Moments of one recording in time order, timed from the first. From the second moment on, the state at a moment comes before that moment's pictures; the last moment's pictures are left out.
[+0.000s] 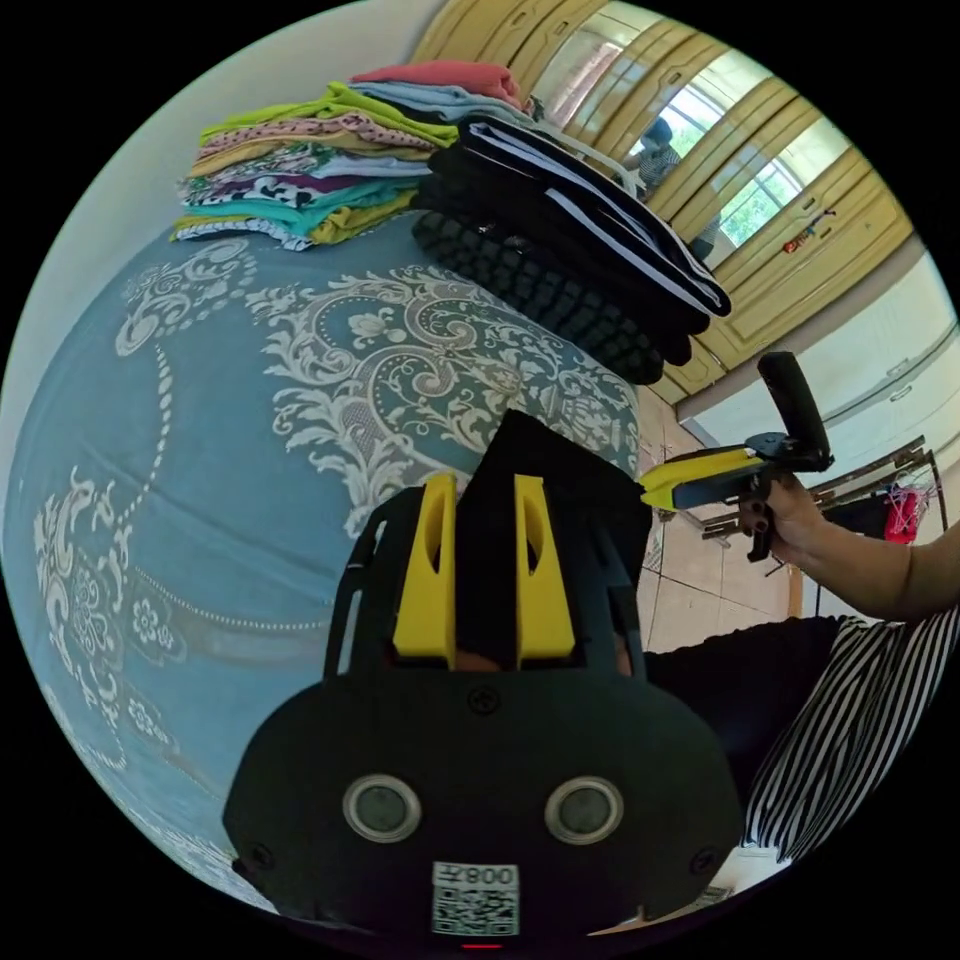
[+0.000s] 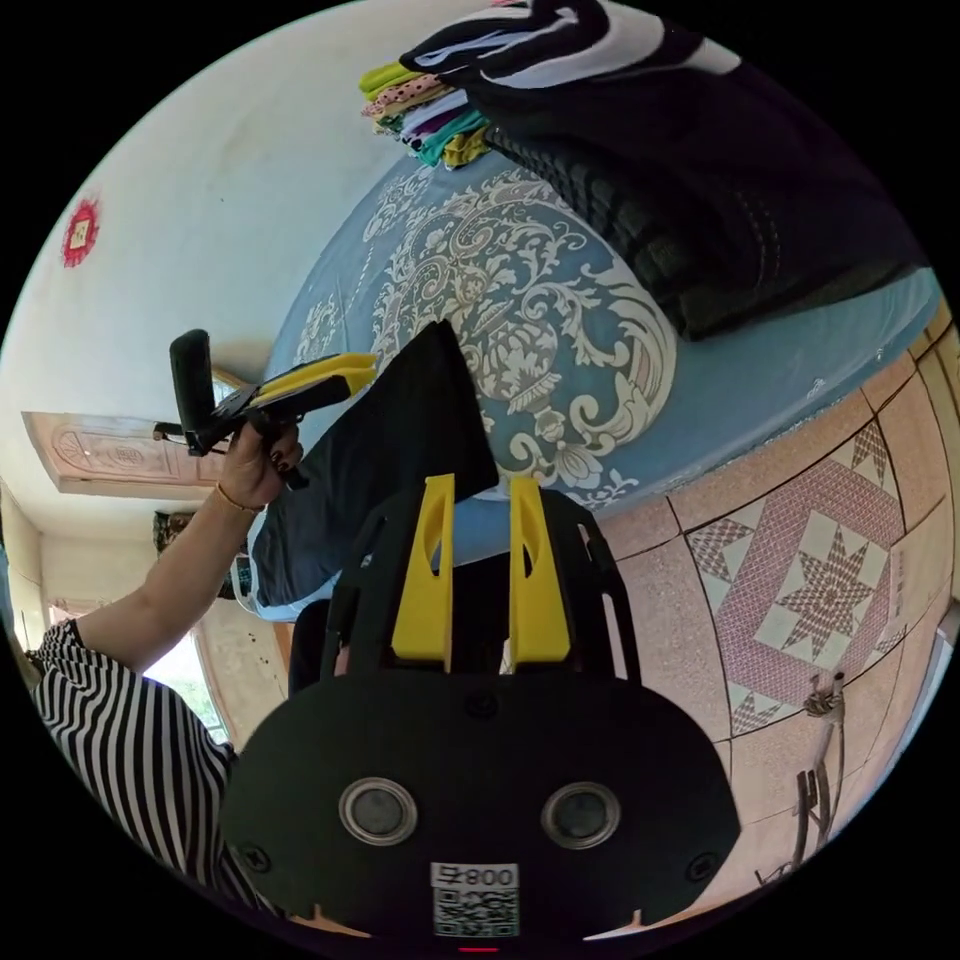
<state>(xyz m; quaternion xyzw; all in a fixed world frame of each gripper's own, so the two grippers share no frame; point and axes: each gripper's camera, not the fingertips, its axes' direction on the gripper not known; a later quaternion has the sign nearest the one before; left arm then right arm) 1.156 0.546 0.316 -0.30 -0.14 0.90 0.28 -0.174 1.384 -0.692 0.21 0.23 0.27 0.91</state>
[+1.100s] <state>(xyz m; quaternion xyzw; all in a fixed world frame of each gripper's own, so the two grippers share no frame) 1.209 0.559 0.413 -0.34 -0.07 0.89 0.30 -0.186 1.435 -0.706 0.24 0.16 0.20 0.93</state>
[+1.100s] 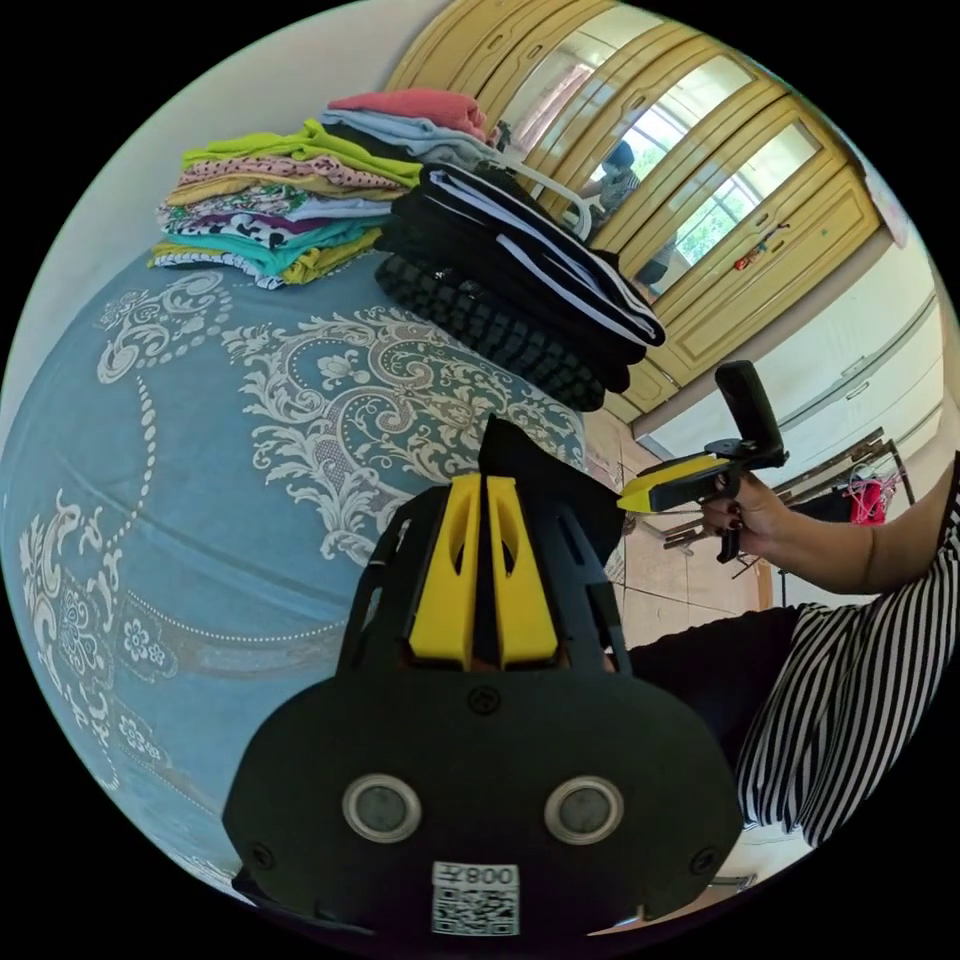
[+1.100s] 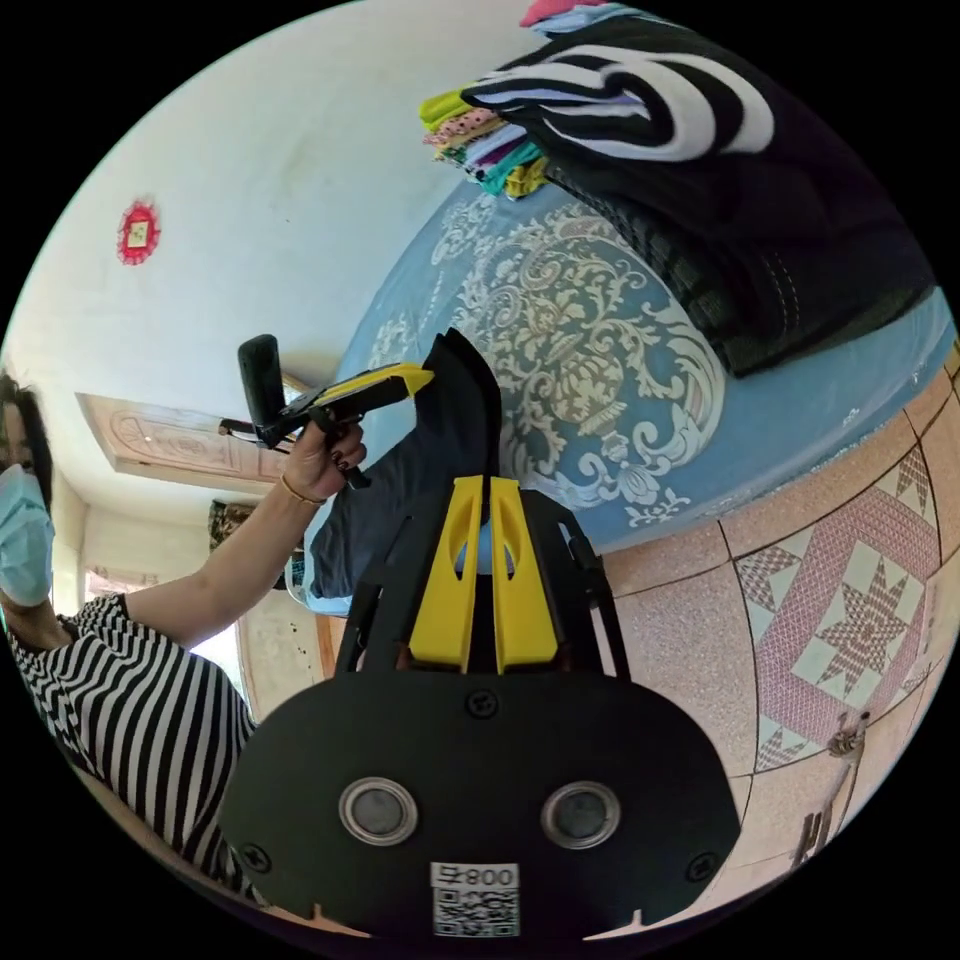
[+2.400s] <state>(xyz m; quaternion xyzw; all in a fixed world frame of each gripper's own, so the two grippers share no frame) 1.255 0.078 0.134 -0.31 -0.03 0.79 0.53 -0.214 1.205 -0.294 -0.10 -0.04 -0.06 0.99</state>
